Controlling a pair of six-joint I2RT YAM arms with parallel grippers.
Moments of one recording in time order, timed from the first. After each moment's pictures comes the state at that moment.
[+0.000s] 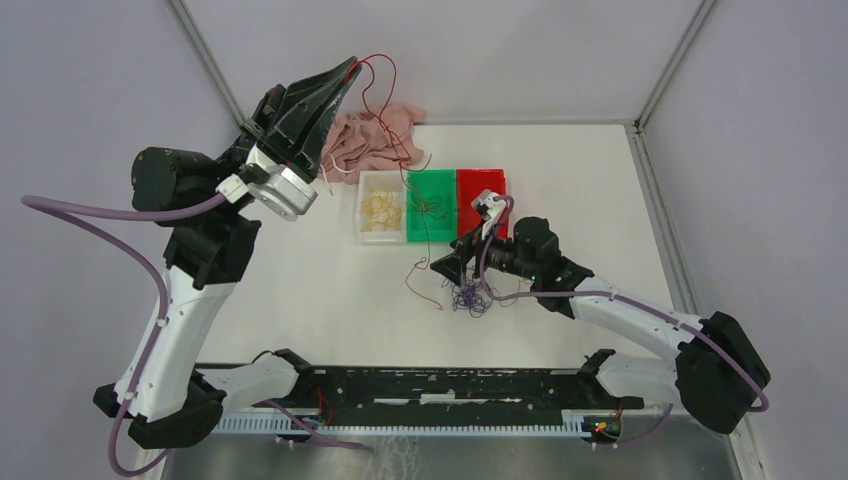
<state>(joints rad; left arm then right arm) -0.57 1.10 1.68 0.14 0.58 0.79 0.72 1.18 0.63 0.32 -0.33 0.33</state>
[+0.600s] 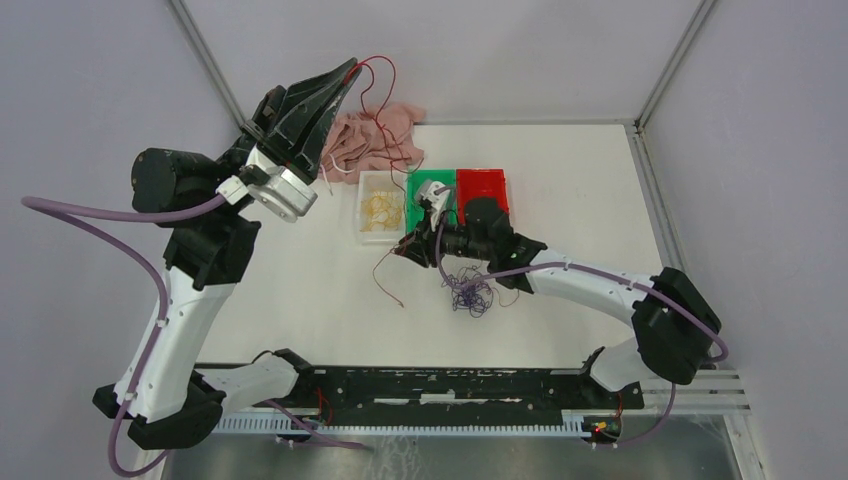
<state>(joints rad) -0.57 1.10 1.67 0.14 0.59 0.79 0.86 1.47 0.93 0.33 -0.41 0.13</state>
